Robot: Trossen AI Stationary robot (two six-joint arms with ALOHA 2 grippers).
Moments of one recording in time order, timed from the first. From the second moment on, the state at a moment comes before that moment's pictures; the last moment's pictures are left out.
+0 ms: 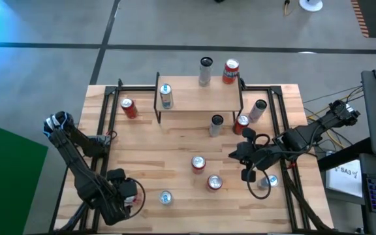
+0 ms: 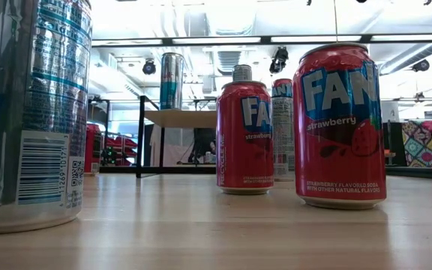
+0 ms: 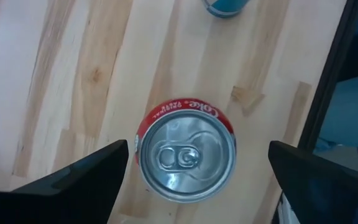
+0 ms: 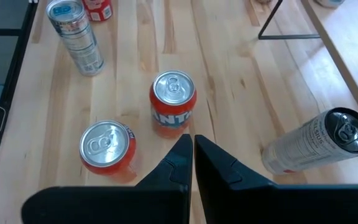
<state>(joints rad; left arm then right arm) -0.94 1.51 1.24 -1.12 -0.20 -1.22 0.49 1.23 1.20 -0.81 0.42 0.40</state>
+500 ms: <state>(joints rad) -0.94 1.50 1.13 -0.99 -0.21 -1.21 0.49 1.23 1.20 -0.80 0.42 0.40</state>
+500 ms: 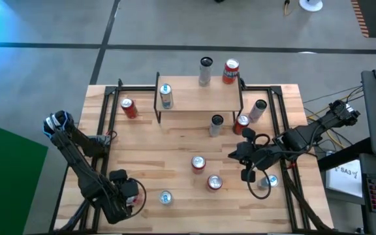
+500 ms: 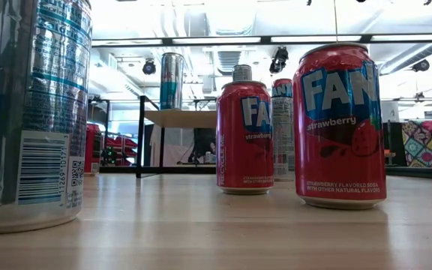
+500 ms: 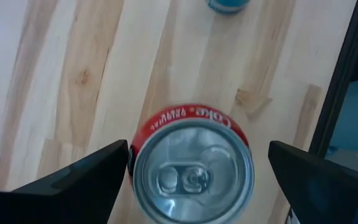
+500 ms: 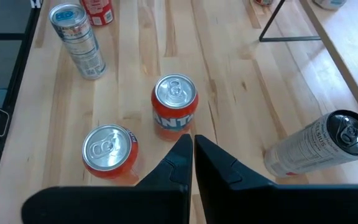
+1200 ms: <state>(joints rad) -0.94 1.49 1.07 -0.92 -0.18 -1.21 0.49 1.23 1.20 -0.78 0.42 0.40</state>
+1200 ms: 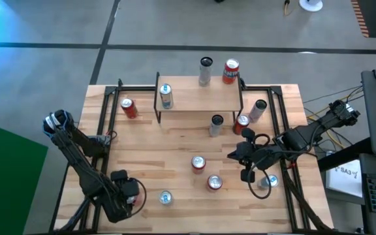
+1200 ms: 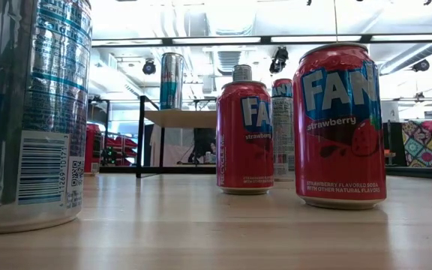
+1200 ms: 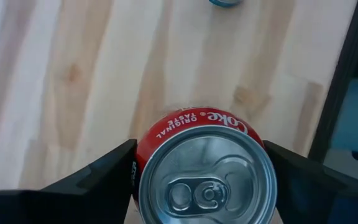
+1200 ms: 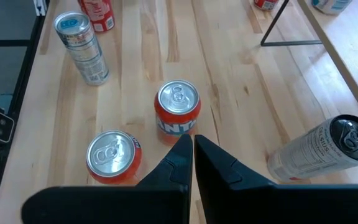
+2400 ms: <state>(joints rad) -0.21 1.49 1.78 -1.29 -0.26 -0.10 0.49 1.23 1.15 -0.73 0.41 0.16</state>
